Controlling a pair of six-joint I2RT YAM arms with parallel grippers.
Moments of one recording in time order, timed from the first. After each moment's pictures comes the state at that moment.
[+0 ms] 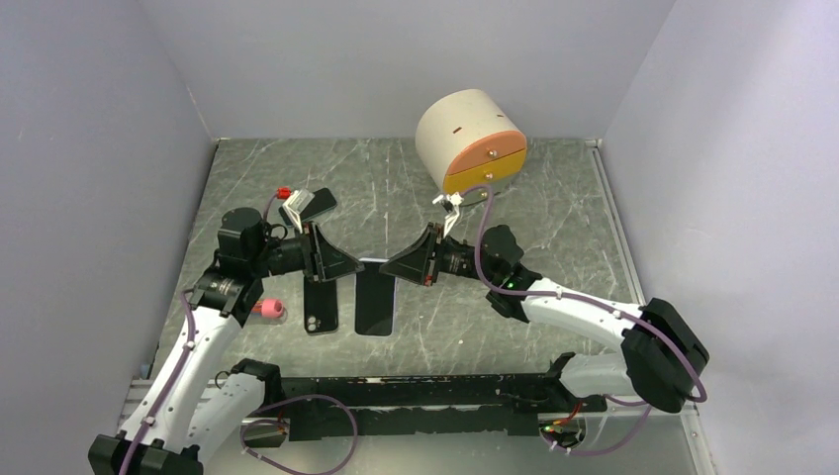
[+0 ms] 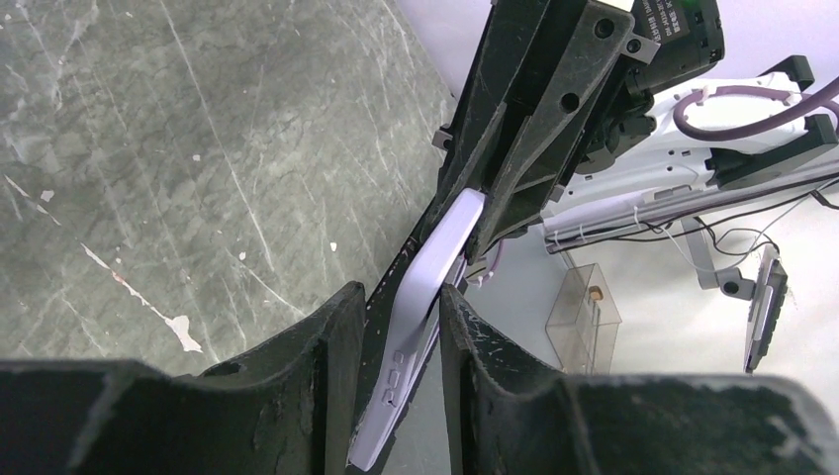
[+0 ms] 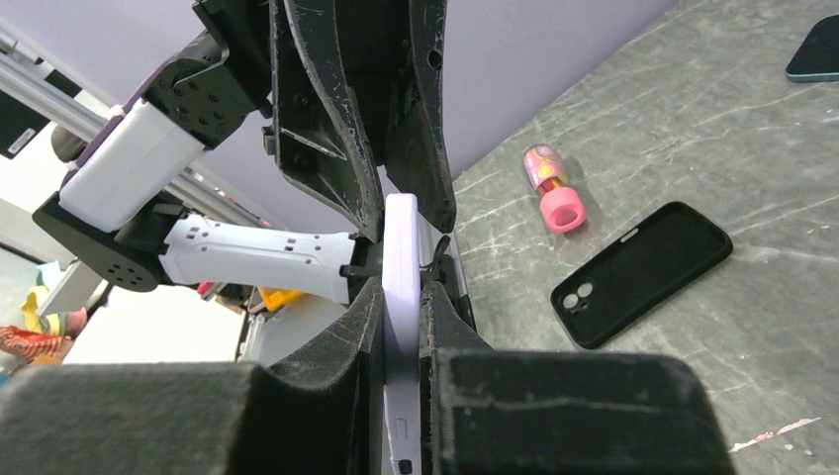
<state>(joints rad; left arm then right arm) -0.22 0.81 0.76 -0.27 0.96 -0.59 0.82 1.26 0.65 0.75 -0.58 0.81</state>
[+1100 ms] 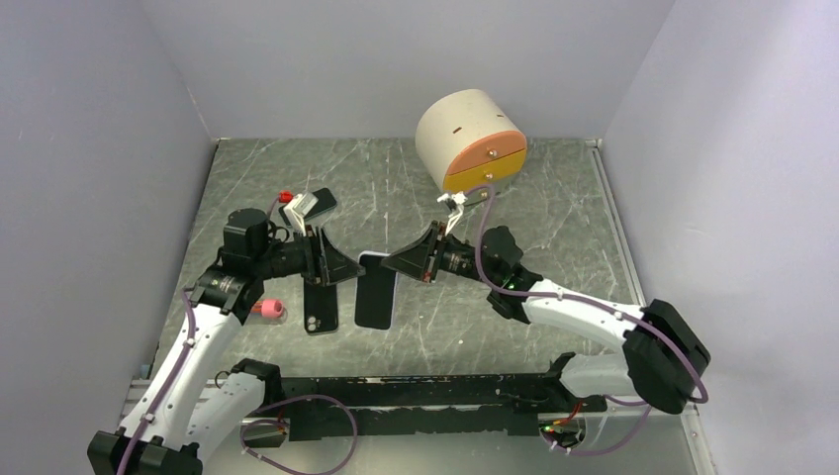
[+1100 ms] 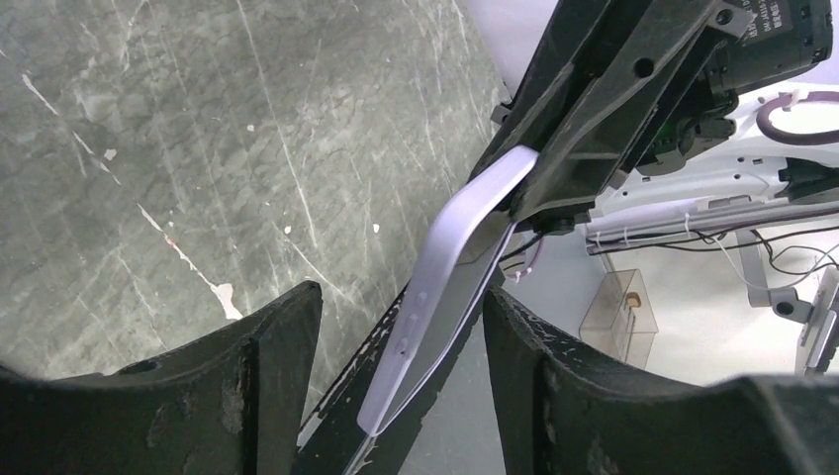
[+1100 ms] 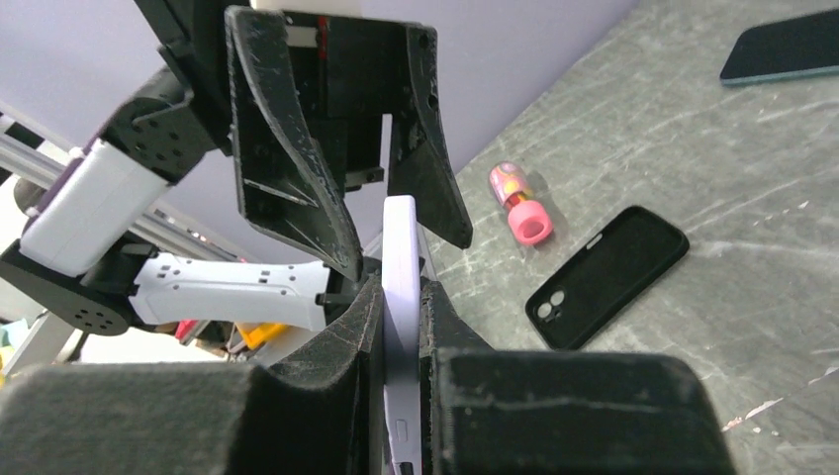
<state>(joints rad) -0.23 0.83 0.78 -0.40 0.86 -0.49 0.82 1.27 0.64 0.73 -0.48 0.81</state>
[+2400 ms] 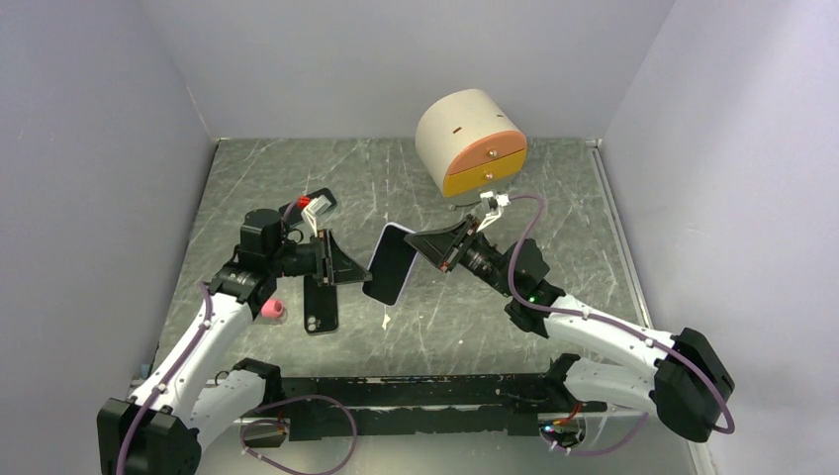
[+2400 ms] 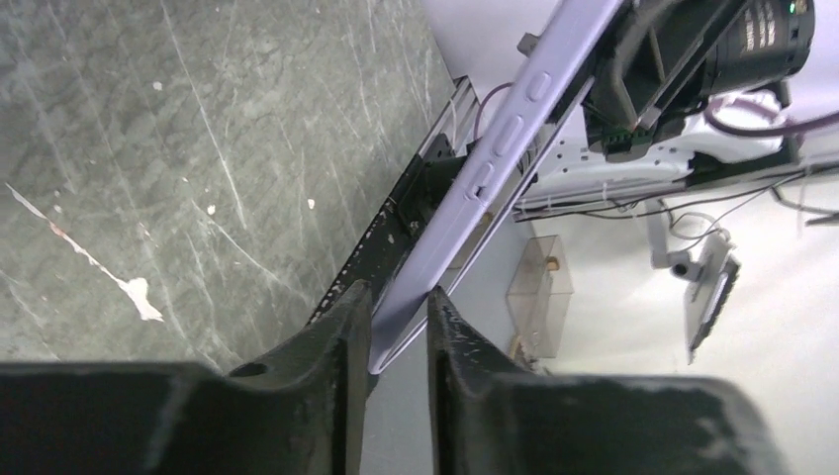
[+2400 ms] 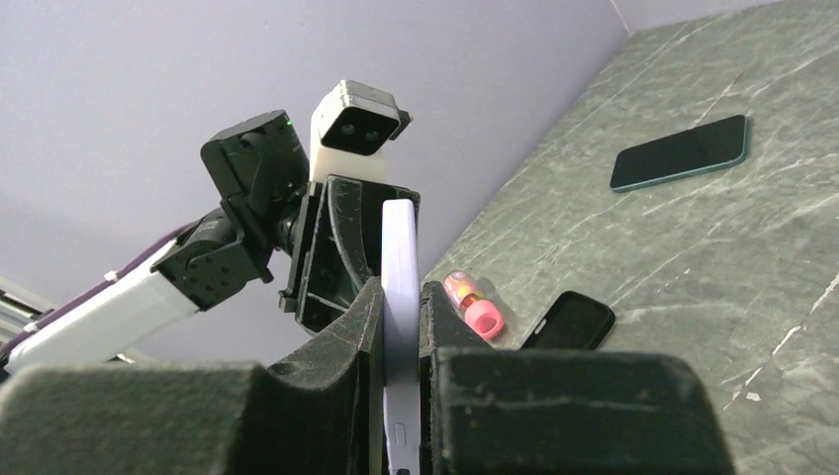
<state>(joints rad) -0.26 0.92 0.69 -0.21 1.00 -0.66 0.81 1.06 0.55 0.74 -0.16 0.83</state>
